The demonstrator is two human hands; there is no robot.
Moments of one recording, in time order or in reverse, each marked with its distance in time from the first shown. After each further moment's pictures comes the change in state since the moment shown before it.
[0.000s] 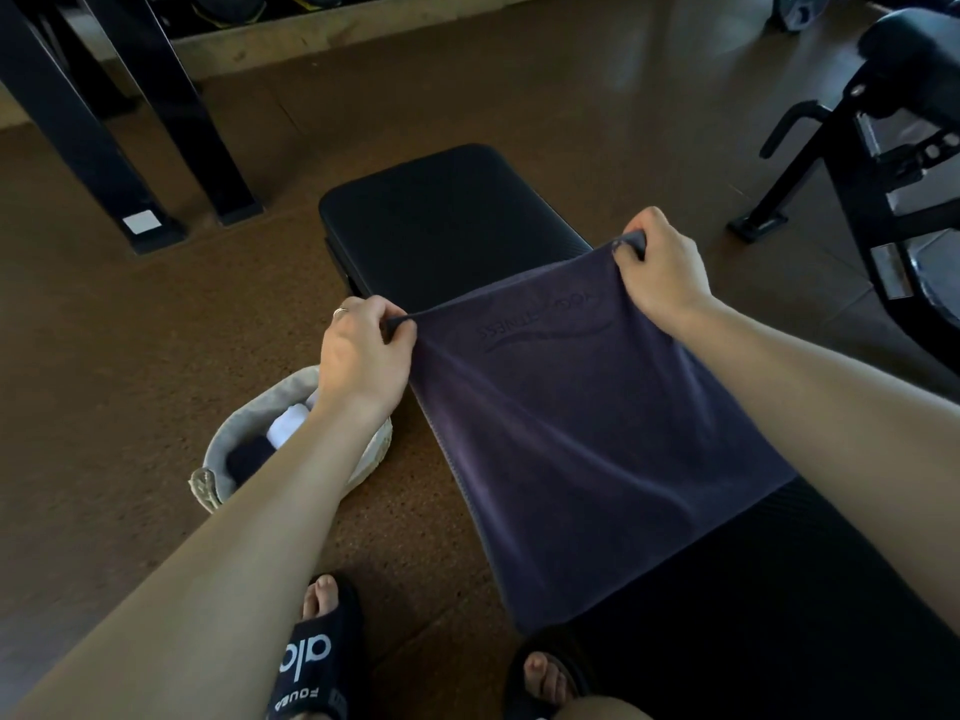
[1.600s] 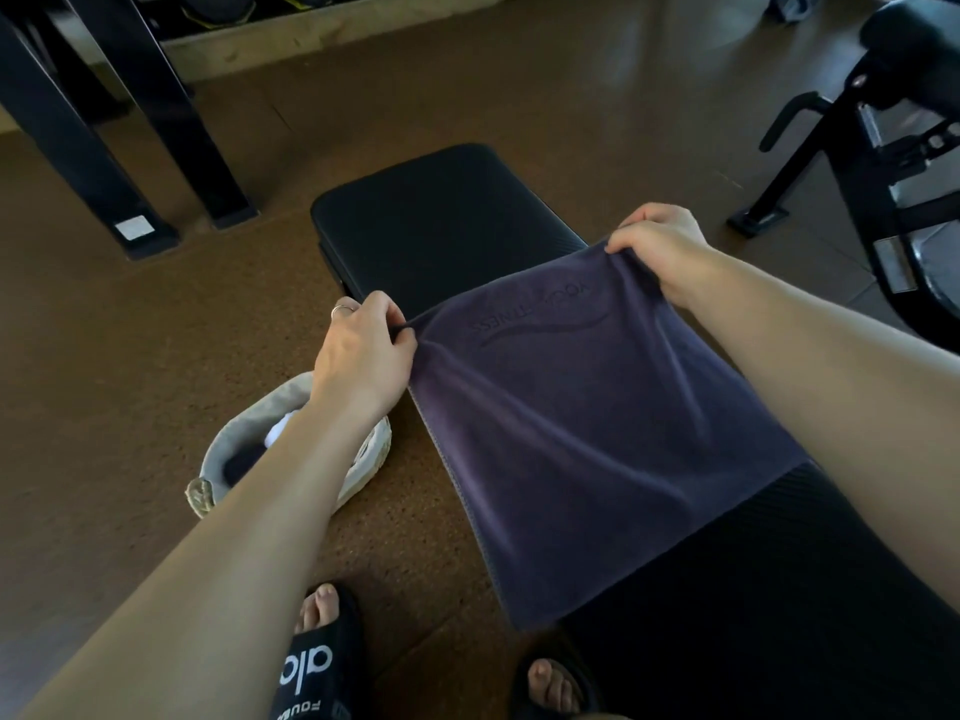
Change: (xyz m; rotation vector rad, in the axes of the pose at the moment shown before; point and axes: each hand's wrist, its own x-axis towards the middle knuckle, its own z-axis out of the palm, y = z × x) left_hand 0.009 0.011 -0.003 0.136 -0.125 -0.031; right_hand 0.038 -0.011 -0.003 0.350 -0.111 0.440
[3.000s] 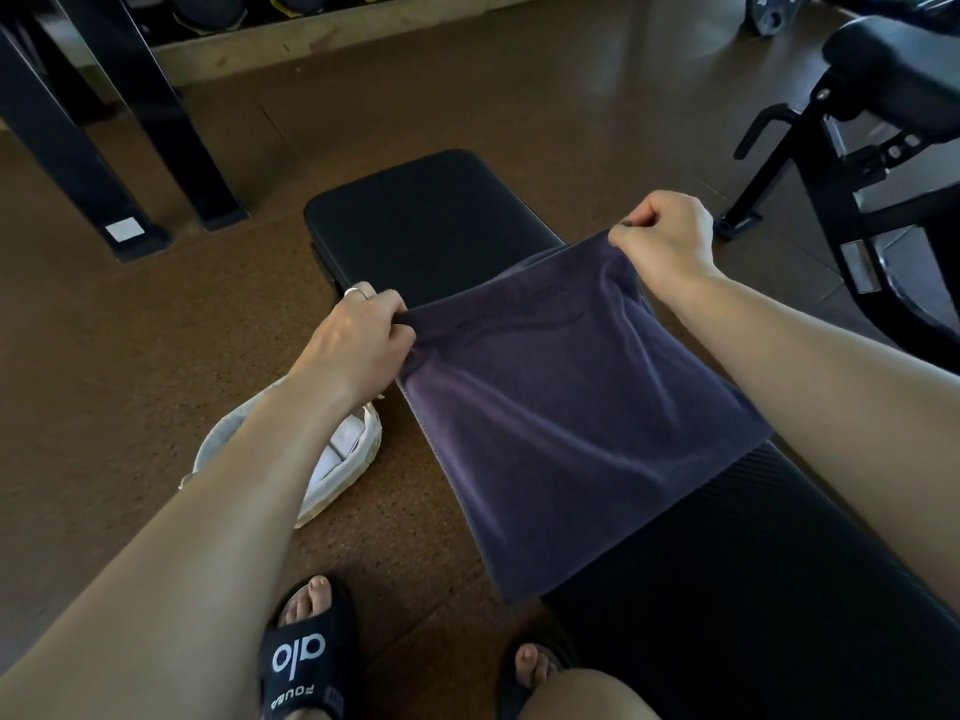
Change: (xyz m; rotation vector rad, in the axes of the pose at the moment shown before) left_hand -0.002 0.007 -0.021 0.121 -0.152 0.234; right_hand -0.031 0.003 -0.019 -0.160 0.270 -0.347
